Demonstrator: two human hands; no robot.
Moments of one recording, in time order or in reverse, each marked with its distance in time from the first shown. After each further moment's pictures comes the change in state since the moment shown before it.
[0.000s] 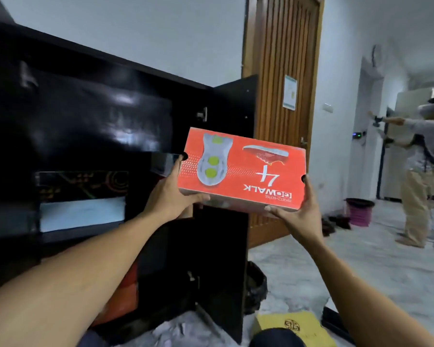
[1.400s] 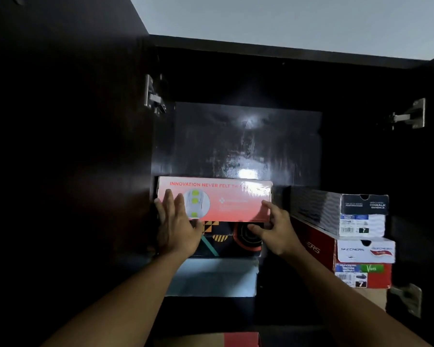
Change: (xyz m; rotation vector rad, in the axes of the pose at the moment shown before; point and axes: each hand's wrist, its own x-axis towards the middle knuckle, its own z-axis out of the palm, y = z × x) left_hand 0.144 -0.344 -0.206 0.870 0.550 -0.445; right_hand 0.168 0.003 0.587 0.295 -0.657 0.004
